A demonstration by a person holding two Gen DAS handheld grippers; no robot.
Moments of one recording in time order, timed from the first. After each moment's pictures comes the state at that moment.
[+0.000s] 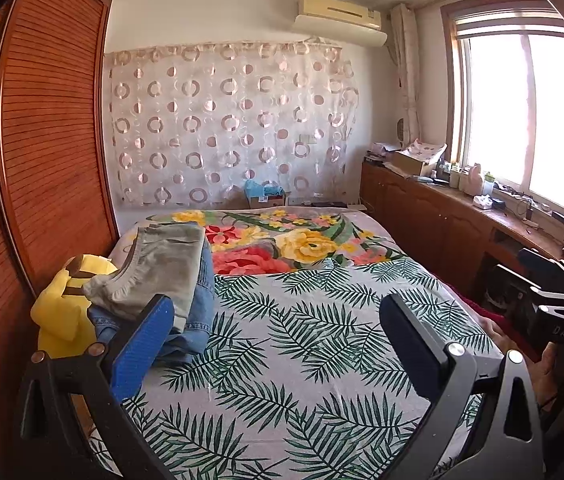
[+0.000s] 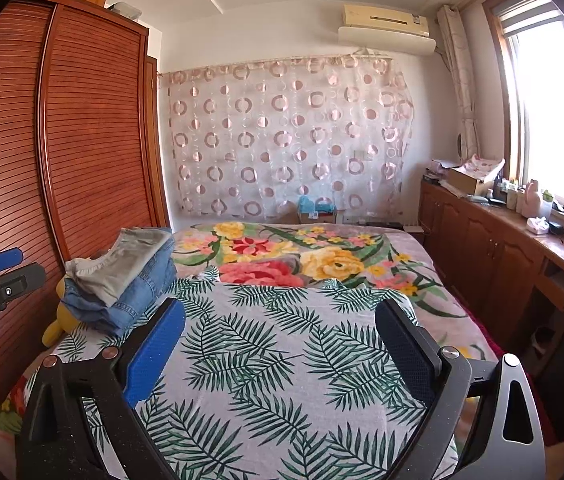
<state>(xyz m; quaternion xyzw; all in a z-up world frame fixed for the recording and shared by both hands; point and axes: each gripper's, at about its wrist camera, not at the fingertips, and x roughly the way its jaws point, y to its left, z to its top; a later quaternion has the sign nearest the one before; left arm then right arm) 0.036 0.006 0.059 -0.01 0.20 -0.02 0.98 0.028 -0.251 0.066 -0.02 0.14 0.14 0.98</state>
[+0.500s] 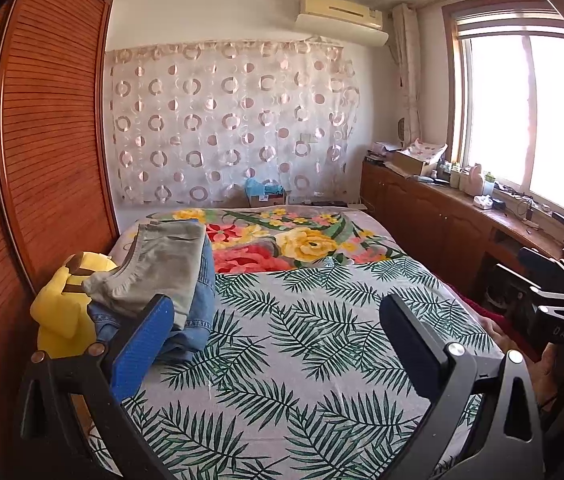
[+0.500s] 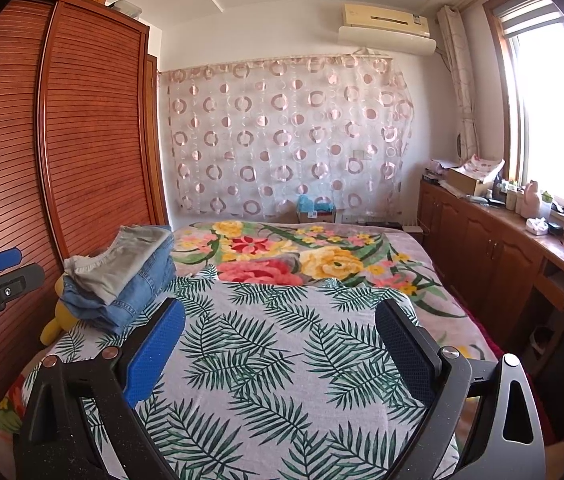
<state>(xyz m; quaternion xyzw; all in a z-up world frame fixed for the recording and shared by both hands) 0.037 0.008 0.057 -0.01 0.20 -0.02 0.98 0.030 -0.254 0.067 -0.02 0.14 0.14 0.98</state>
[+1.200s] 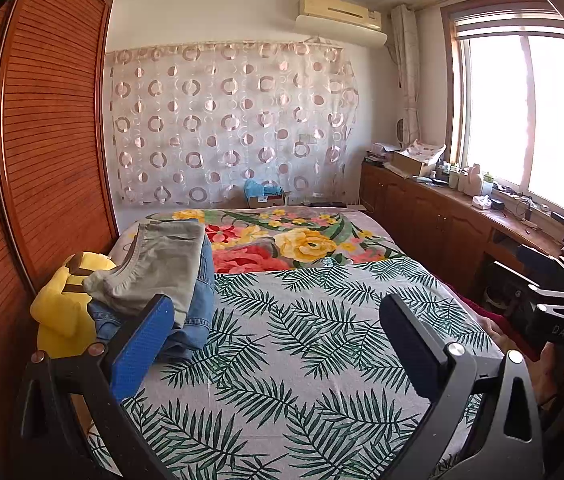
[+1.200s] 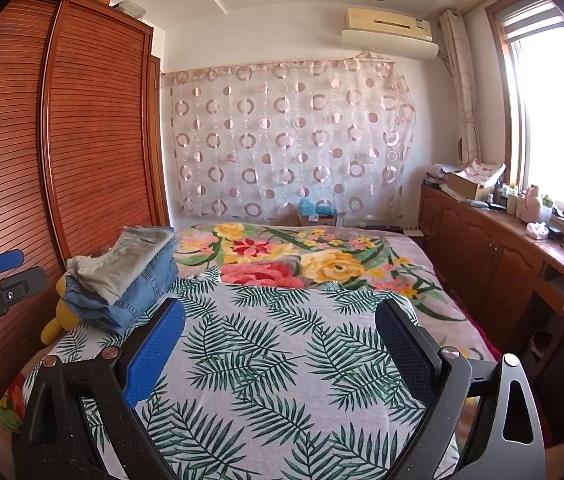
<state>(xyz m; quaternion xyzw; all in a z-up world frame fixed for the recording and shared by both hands) 0.037 0.008 0.057 -0.01 0.20 -0.02 0.98 0.029 -0.255 0.062 -0.03 0.13 0.15 0.98</state>
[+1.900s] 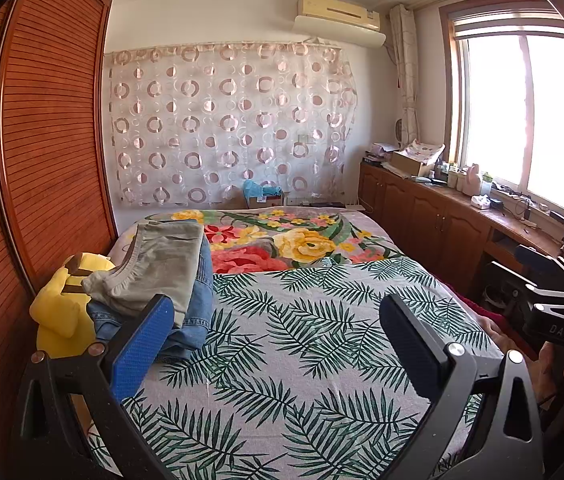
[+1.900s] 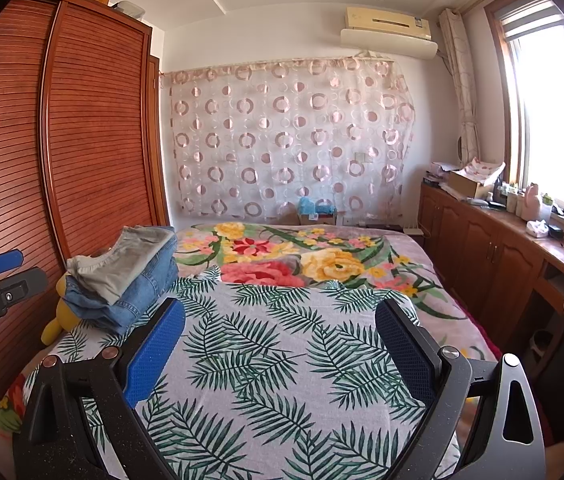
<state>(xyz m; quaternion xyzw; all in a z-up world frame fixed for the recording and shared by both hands) 0.036 0.008 0.056 -0.01 0.20 -0.02 0.98 0.029 -0.254 0.060 -0.03 0.13 0.15 0.98</state>
